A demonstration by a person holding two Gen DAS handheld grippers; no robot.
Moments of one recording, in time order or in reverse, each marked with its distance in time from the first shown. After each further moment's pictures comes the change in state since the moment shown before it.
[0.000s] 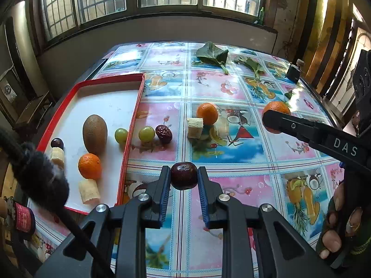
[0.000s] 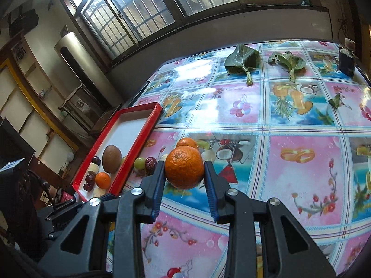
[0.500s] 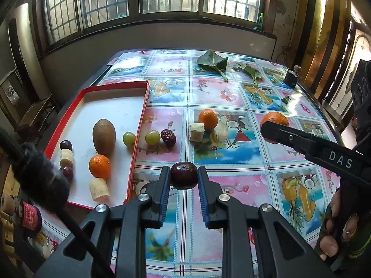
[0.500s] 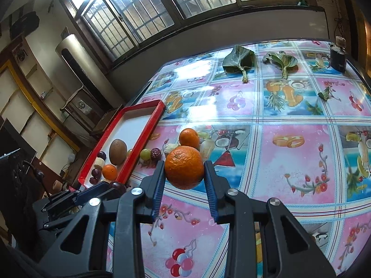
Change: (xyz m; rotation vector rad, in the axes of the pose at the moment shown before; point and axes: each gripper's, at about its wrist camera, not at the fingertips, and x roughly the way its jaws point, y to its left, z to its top) left arm -0.020 0.005 -0.004 -0.008 -0.037 0.004; right arm -0.015 0.008 -0.011 -0.003 -0.007 0.002
